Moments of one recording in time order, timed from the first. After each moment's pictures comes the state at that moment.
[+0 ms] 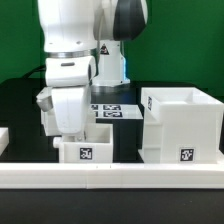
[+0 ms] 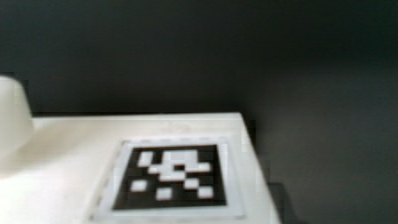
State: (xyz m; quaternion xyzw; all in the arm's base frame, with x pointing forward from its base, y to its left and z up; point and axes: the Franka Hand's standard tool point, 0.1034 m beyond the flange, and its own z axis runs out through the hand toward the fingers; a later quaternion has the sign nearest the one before) arm 0.524 -0.057 0.012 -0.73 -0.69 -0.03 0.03
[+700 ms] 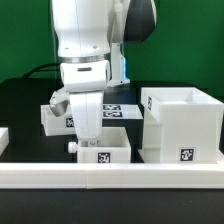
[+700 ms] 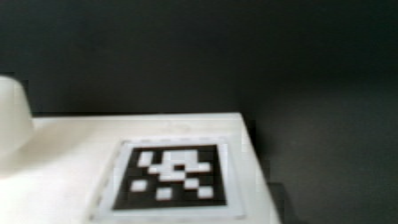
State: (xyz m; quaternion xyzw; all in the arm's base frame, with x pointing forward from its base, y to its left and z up) arm 0.529 -0.044 0.007 -0.71 -0.70 -0.03 0.03
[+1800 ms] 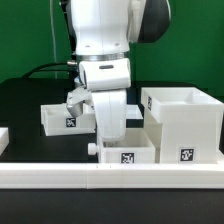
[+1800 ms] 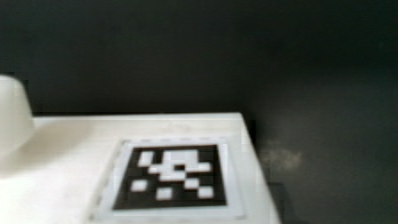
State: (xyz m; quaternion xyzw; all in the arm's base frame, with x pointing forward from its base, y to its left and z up) arm 0.547 -0.013 0.011 -0.69 -0.72 -0.04 0.02
